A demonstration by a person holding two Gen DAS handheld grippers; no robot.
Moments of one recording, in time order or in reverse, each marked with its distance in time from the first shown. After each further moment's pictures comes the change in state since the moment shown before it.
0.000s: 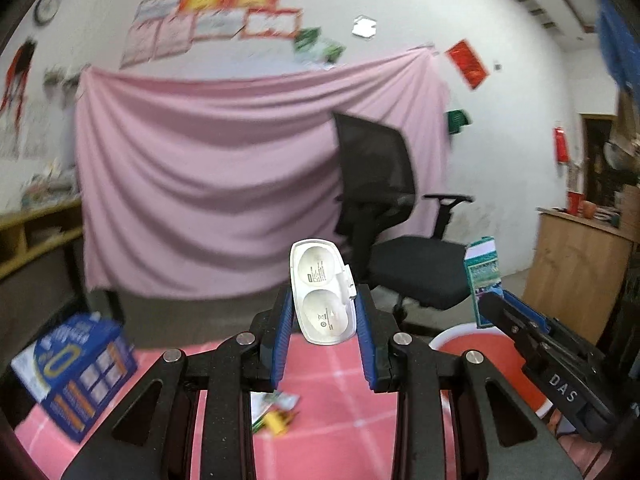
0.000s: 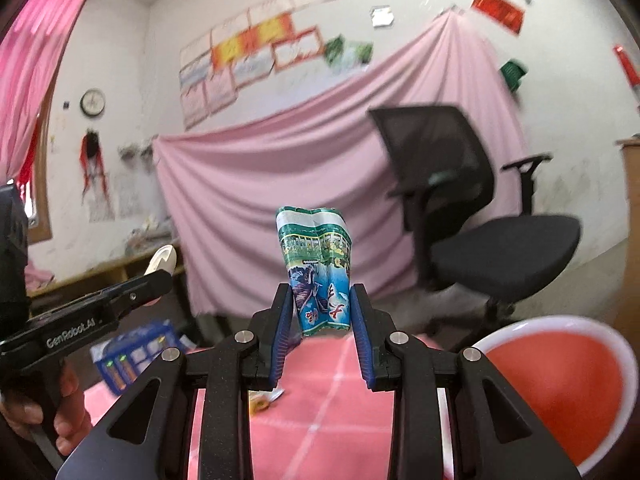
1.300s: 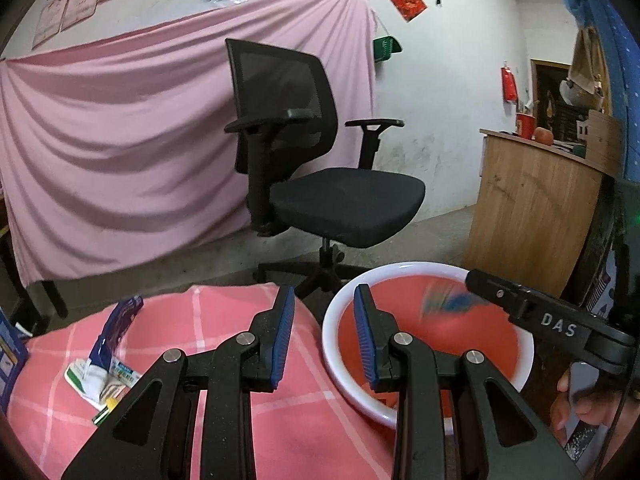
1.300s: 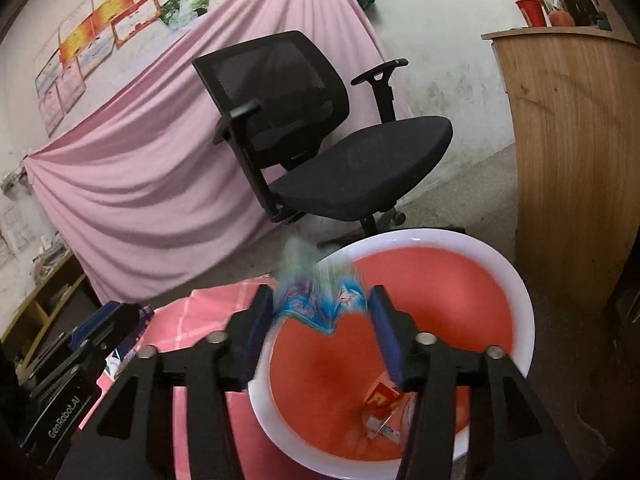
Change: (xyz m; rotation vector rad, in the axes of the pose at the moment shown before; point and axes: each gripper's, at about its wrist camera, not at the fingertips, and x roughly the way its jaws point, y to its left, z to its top) left arm 0.112 -0.111 -0.037 0.071 0.247 -0.189; right arm -0.005 -0.140 -0.019 0.268 0.283 -0.365
